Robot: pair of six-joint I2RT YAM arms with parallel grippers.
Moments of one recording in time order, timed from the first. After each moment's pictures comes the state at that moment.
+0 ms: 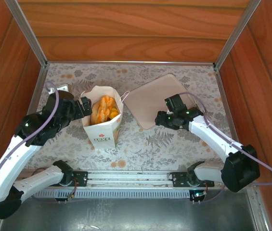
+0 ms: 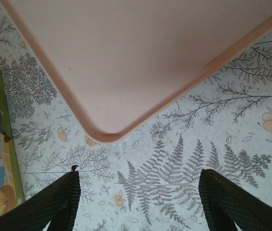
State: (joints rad) left arm -0.63 0.90 1.25 -1.06 -0.31 -0.74; right arm 0.54 1.26 0.89 -0.72 -0.08 0.64
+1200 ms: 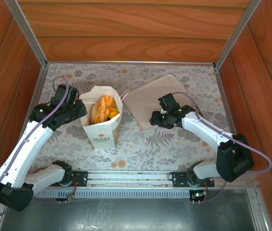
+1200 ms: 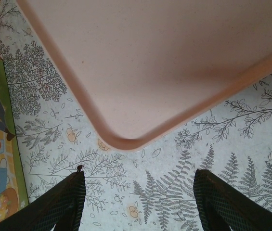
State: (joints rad) left arm -0.40 1.03 1.15 -1.03 -0.08 -0.74; right arm 0.58 1.38 0.91 -0.64 -0.12 0.65
